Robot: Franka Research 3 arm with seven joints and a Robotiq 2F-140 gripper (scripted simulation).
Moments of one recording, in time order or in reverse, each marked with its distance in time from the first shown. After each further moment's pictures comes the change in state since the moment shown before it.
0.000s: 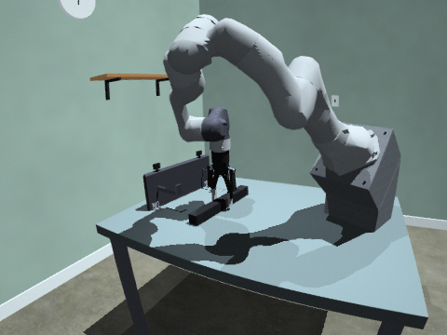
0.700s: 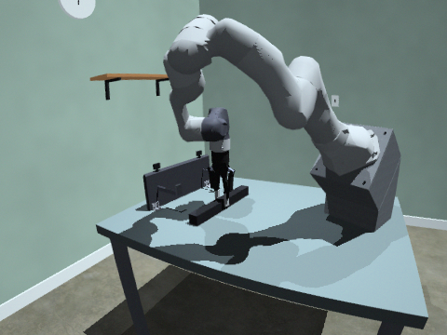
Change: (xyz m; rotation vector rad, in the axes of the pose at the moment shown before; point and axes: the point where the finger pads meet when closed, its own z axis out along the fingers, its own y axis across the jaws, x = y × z) arm 0.000 -0.001 0.000 0.001 0.000 -0.001
